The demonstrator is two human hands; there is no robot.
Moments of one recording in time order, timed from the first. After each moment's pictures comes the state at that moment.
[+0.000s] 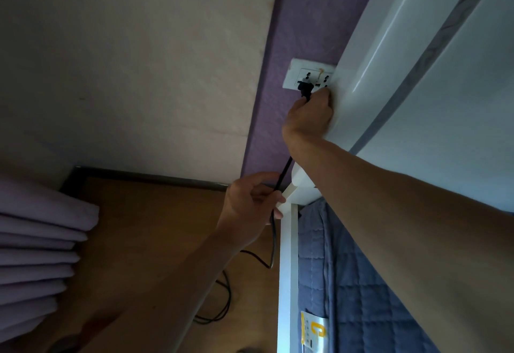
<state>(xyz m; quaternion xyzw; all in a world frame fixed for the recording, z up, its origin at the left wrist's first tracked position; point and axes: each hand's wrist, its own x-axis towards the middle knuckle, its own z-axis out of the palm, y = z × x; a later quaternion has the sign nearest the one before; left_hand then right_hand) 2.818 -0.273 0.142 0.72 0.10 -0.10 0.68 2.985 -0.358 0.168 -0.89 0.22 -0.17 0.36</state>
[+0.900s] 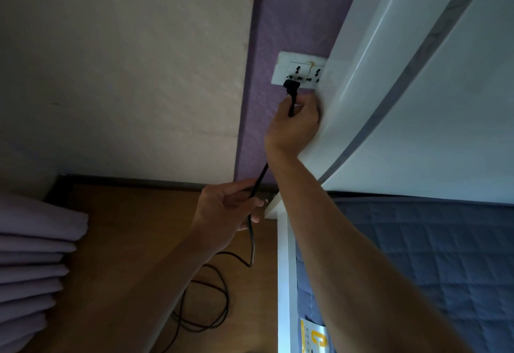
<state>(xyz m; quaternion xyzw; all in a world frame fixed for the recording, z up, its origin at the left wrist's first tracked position) 2.828 -0.255 0.132 0.68 0.14 -0.14 0.71 2.977 -0.348 0.128 -0.78 0.20 -0.33 0.50</state>
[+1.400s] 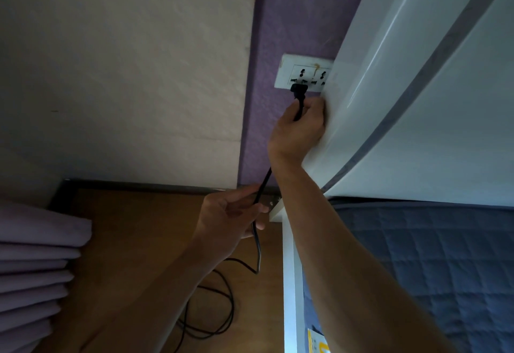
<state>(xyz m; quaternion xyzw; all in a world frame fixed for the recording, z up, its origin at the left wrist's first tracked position) 2.834 -0.255 0.131 0.66 0.16 -0.15 0.72 2.985 -0.349 0.120 -0.76 0.16 -0.39 0.49</state>
